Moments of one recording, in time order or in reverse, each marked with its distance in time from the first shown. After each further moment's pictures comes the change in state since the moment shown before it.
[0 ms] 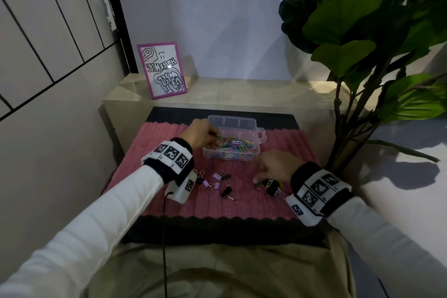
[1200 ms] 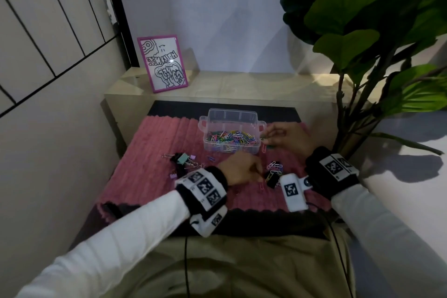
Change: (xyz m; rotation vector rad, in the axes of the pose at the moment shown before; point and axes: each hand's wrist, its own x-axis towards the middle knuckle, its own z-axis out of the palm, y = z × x) left_hand -0.037 0.046 0.086 0.139 -0.332 0.162; right_hand 0.001 0.026 -0.015 0.910 0.460 -0.019
